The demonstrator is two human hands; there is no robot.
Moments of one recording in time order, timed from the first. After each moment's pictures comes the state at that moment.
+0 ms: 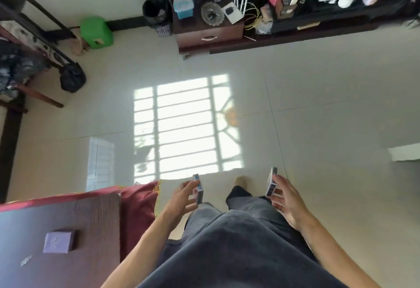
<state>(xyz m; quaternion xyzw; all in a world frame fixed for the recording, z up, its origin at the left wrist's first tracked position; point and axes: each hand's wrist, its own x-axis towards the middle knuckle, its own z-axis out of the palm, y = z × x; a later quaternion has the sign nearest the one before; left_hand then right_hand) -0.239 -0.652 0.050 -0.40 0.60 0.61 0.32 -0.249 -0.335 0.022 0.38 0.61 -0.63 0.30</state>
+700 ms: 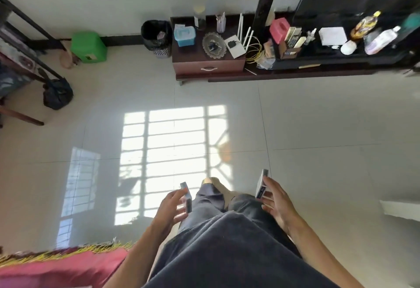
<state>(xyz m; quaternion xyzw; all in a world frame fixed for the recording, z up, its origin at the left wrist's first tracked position) -0.489 -0.679 0.042 -0.45 0.53 0.65 0.29 -0.535 -0.362 0.029 0.36 0.63 -0.61 0.32</state>
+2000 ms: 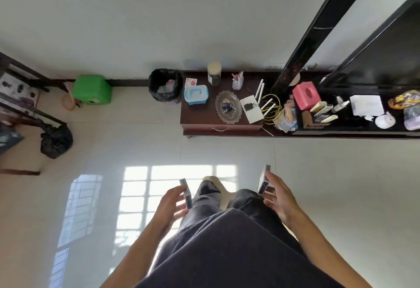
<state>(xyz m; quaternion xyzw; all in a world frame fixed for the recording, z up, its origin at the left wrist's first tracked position) -1.017 -0.783 0.050 -0.44 0.52 0.69 0.25 -1.098 -0.467 0.033 0.34 0.63 -0.61 0.34</state>
